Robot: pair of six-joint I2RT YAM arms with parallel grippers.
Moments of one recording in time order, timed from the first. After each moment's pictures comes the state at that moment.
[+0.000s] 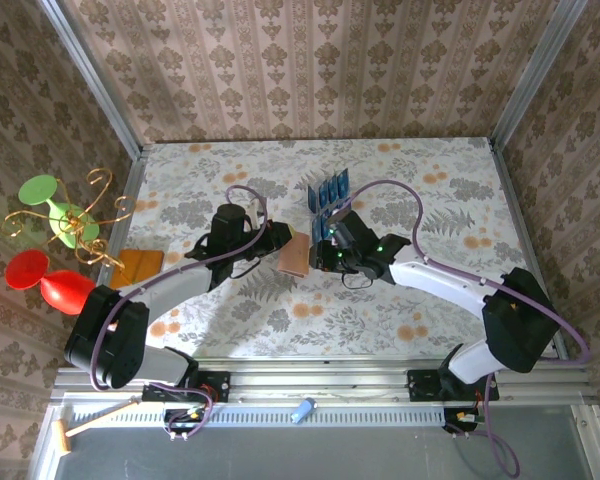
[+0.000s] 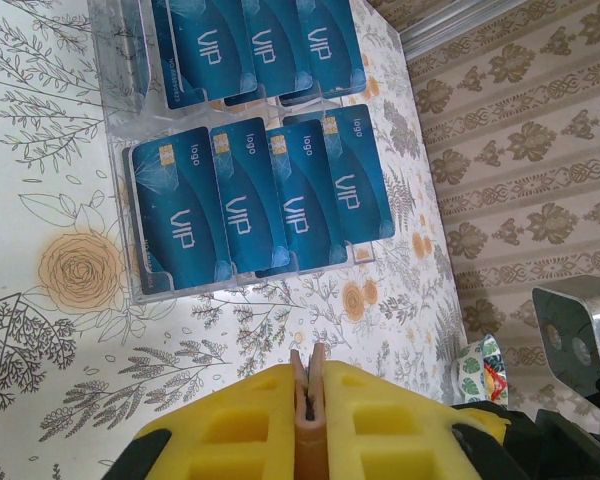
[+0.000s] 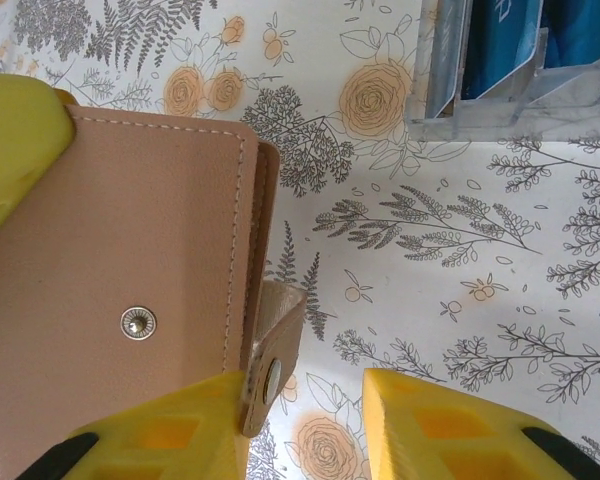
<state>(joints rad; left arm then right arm) -0.53 1.38 0.69 0.24 0.46 -0.85 0.74 1.50 1.01 -0.36 -0.06 0.79</state>
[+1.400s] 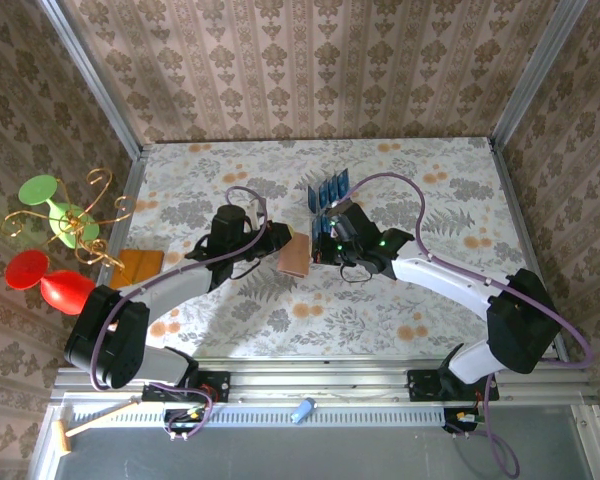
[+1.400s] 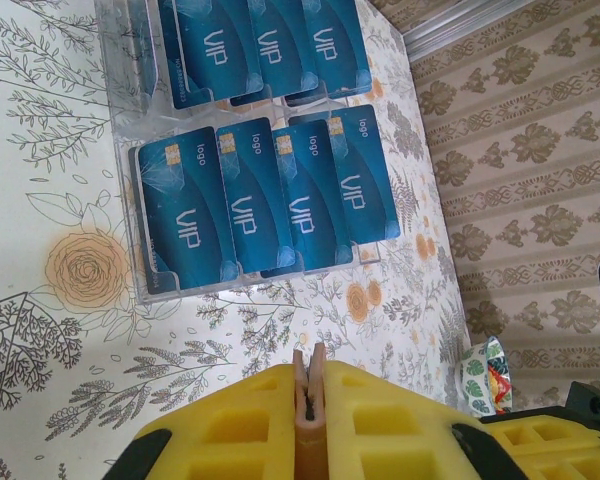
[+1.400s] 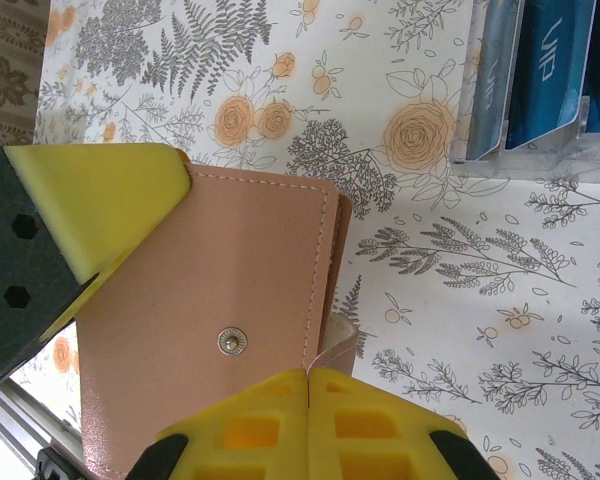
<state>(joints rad) -0.54 1.38 0.69 0.25 0.45 -0.85 0.72 1.49 1.06 -0.36 -0.10 0.78</state>
